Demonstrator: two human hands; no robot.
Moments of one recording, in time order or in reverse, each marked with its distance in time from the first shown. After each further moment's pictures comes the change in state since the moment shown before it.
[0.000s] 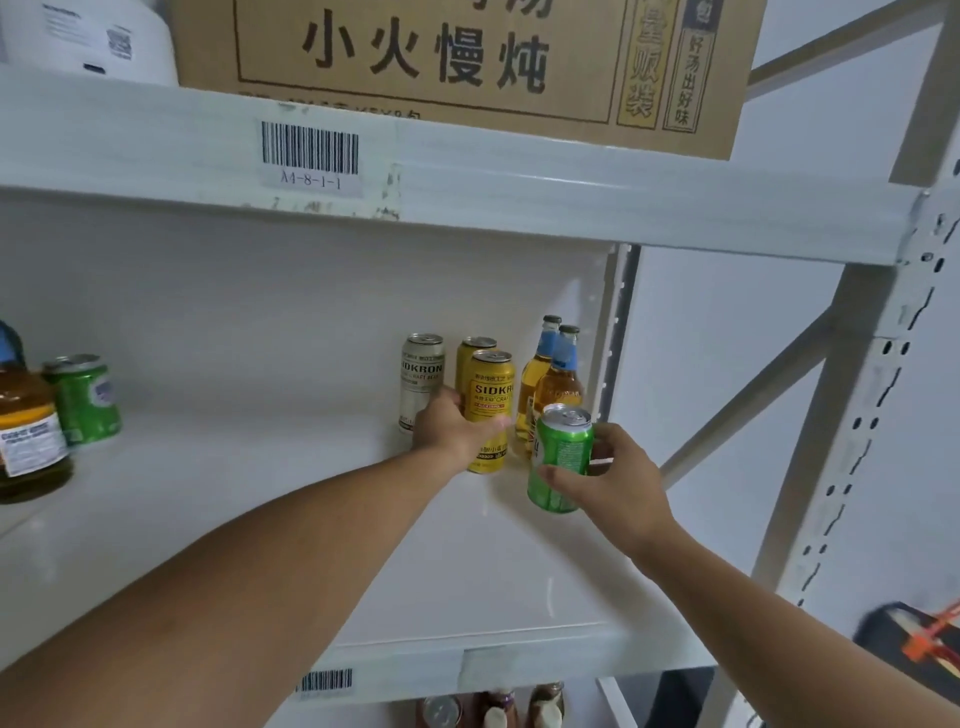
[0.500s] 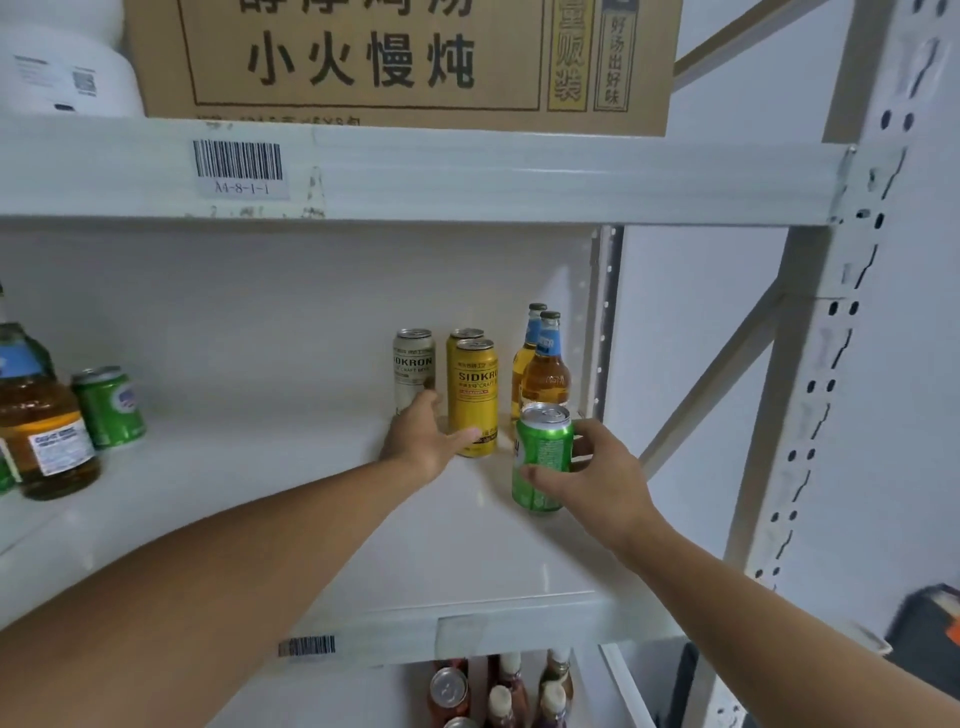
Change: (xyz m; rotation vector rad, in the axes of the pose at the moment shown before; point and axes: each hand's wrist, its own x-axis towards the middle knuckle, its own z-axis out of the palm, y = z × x) left_hand -0.024 -0.018 -0.017 0.182 -0.032 0.096; right_hand -0.015 0.011 -0.008 0.044 -0.068 -0.028
